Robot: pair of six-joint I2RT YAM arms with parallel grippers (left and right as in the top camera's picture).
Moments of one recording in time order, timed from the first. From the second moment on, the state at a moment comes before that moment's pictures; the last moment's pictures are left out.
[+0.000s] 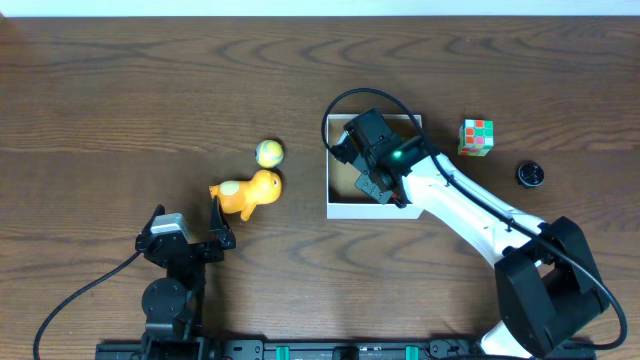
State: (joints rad) left arm -0.06 0.01 0.02 -0.11 -0.13 -0.17; right arm 0.59 1.77 1.20 -0.69 0.21 -0.39
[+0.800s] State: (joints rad) left arm -0.06 0.01 0.02 -0.11 -0.13 -0.17; right arm 0.59 1.77 1.20 -0.77 0.24 -0.45
